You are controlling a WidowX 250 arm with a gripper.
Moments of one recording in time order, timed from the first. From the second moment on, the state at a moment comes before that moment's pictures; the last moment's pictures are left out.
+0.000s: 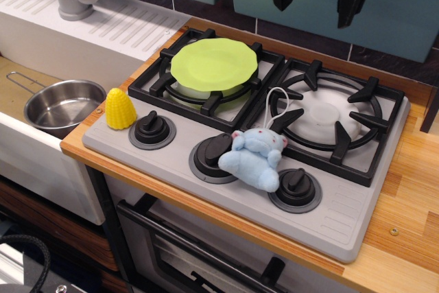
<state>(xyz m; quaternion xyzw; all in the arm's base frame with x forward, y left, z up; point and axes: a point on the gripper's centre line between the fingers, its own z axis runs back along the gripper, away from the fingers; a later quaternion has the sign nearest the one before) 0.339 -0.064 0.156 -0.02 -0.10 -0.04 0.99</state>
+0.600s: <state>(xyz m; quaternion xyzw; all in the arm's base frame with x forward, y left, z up) 0.316 -0.069 0.122 -0.04 -0.09 -0.05 0.99</state>
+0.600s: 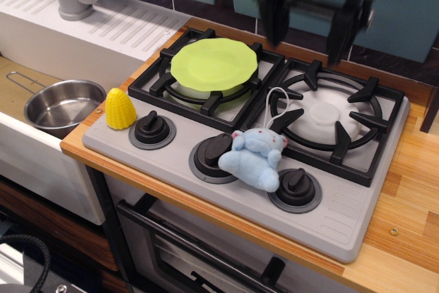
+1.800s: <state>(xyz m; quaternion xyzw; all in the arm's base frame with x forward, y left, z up) 0.273 -0.060 0.060 -0.01 -0.20 -0.08 0.98</state>
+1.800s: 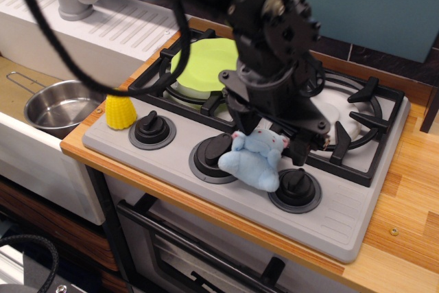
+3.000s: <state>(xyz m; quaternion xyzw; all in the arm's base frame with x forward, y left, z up) 0.277 -0.055 0.027 -0.02 -0.24 -0.10 0.97</state>
